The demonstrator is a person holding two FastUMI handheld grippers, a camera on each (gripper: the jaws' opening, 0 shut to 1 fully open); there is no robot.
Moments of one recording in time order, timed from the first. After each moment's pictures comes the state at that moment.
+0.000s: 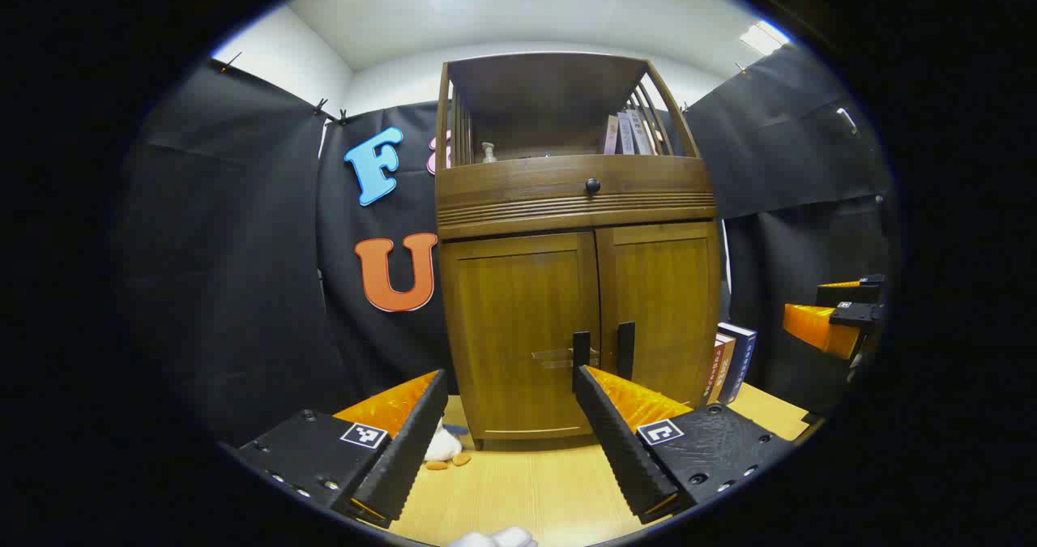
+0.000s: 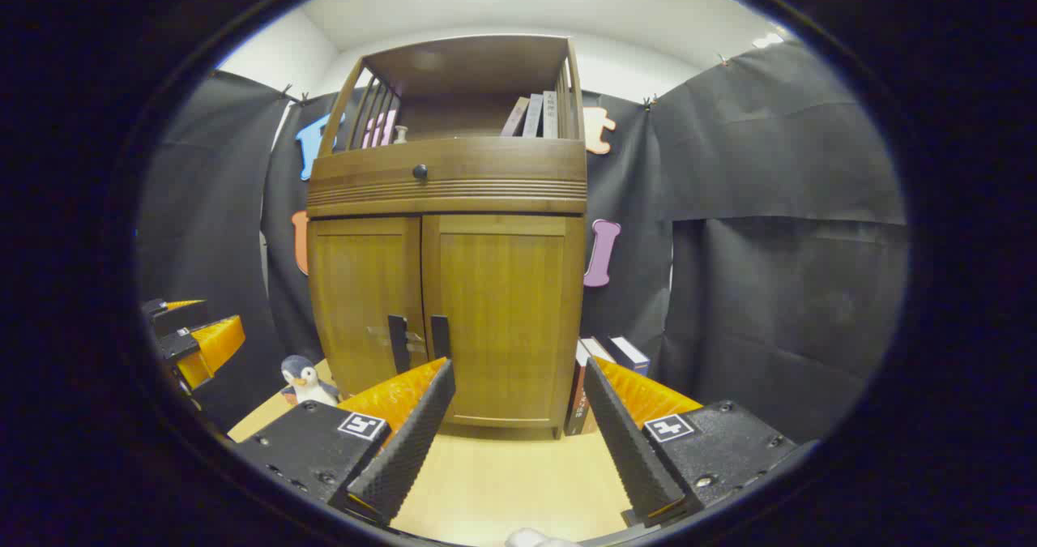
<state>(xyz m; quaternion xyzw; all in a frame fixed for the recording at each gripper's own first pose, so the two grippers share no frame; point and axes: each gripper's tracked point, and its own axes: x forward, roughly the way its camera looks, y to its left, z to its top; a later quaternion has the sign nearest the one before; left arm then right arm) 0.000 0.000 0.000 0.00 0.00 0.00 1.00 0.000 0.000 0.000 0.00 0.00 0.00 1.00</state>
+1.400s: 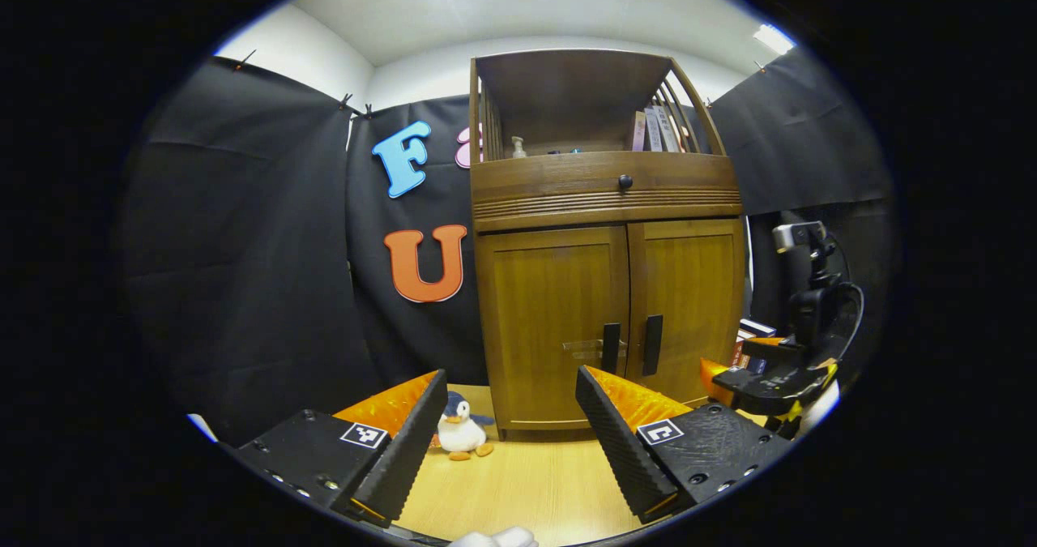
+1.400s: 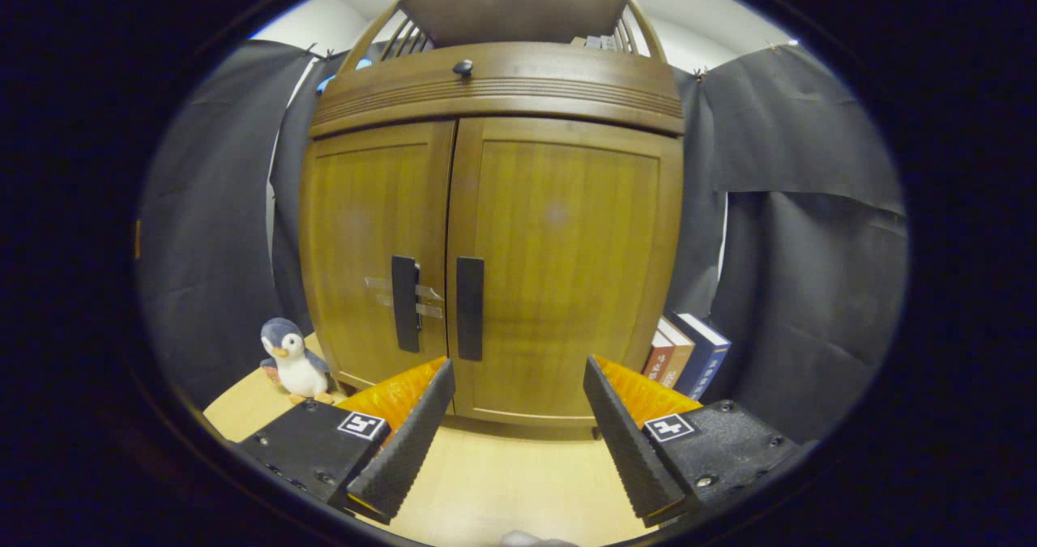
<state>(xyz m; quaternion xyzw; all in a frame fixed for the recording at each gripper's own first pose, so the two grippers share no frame) -0.021 0.036 -0.004 0.00 0.02 0.05 1.00 0.153 0.067 -0.081 -0.03 0.05 0.04 1.00</state>
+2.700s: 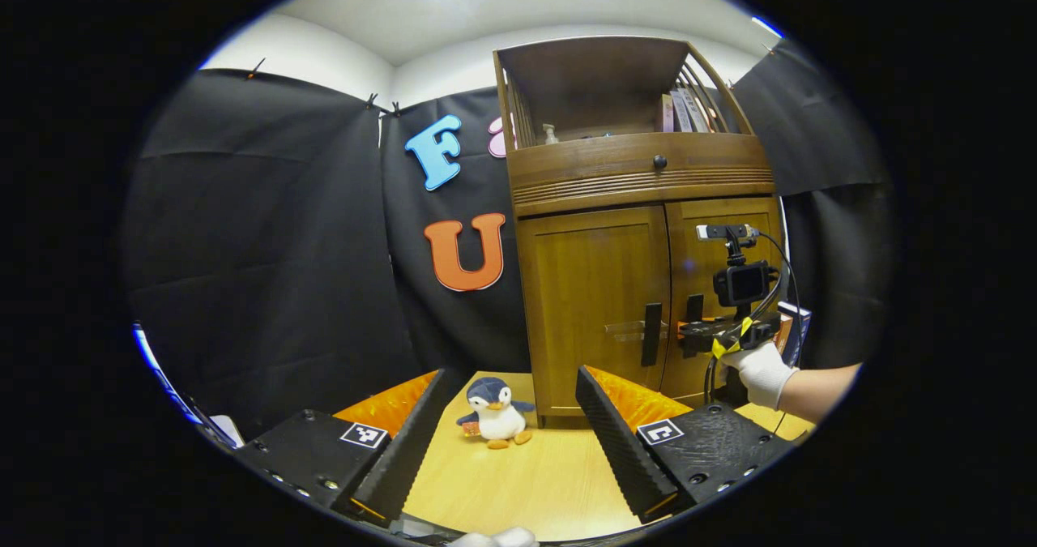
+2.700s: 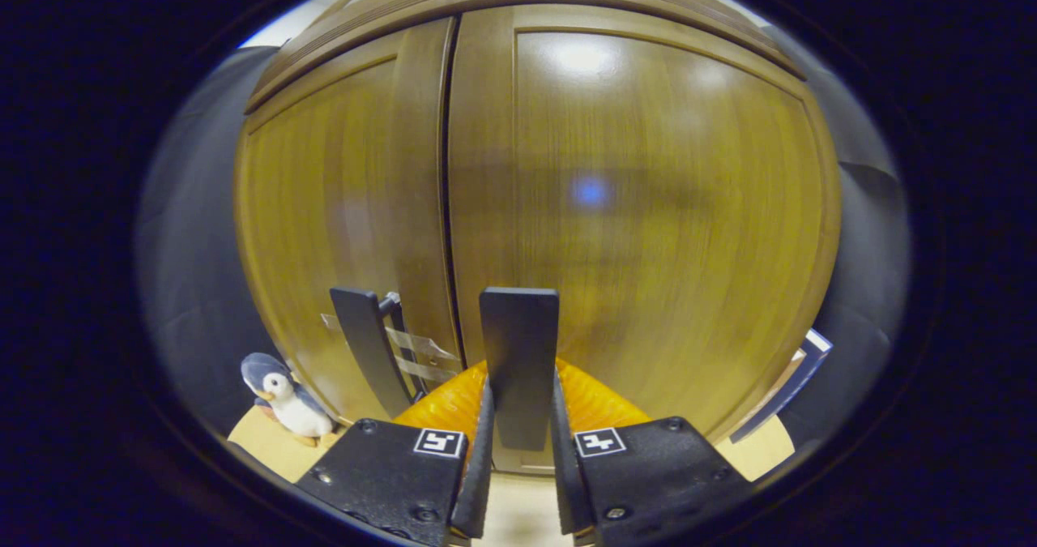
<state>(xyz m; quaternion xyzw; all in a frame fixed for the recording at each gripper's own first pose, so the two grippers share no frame) -0.032 0.059 -0.023 0.02 0.05 0.11 0.99 0.298 0.133 -0.092 0.00 0.10 0.08 0.99</state>
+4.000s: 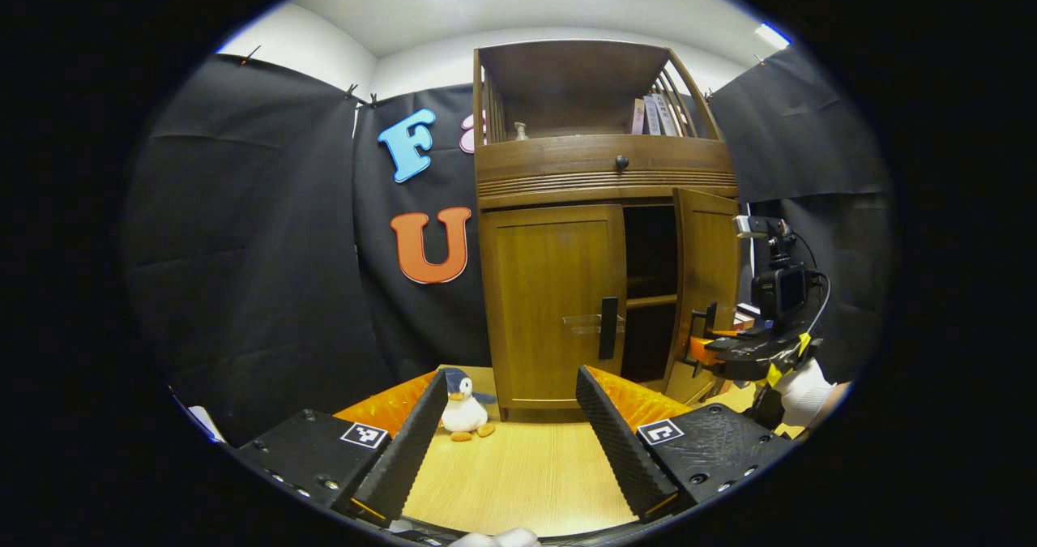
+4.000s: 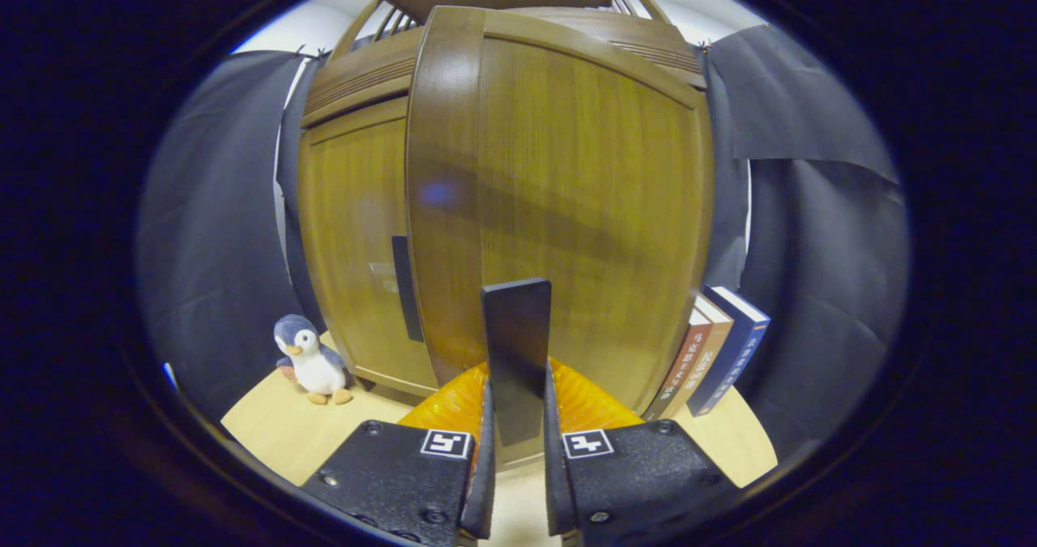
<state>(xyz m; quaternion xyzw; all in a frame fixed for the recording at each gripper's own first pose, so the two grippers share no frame) -0.040 0.024 -0.035 -0.01 0.05 0.03 1.00 0.154 0.062 -0.105 0.00 0.10 0.08 0.99</state>
